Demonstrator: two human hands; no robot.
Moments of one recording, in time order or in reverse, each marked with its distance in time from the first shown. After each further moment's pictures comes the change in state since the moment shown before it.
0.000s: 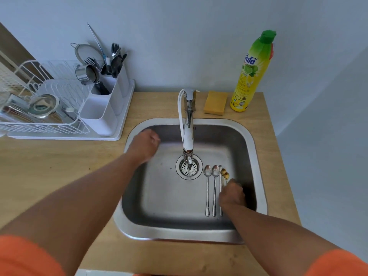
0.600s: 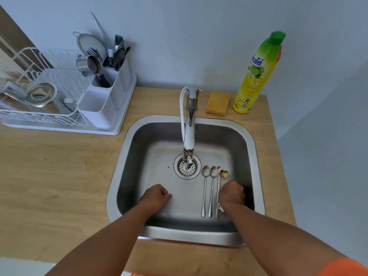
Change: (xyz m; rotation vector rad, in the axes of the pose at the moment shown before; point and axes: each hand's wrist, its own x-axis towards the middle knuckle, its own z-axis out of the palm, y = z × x) left_hand -0.095 -0.065 0.128 -0.025 -0.345 -0.351; right_hand 0.012 -0.001 -0.007 0.016 -0.021 0.051
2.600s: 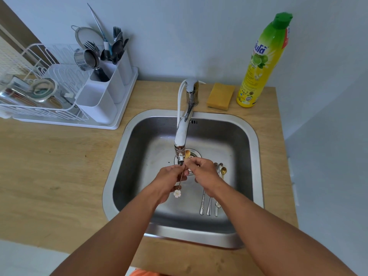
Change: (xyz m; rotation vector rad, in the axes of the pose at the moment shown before) left_hand -0.033 0.093 -0.012 -0.870 -0.144 -0.079; right_hand -0.018 -0.072 -0.015 0.794 -0.569 -0.364
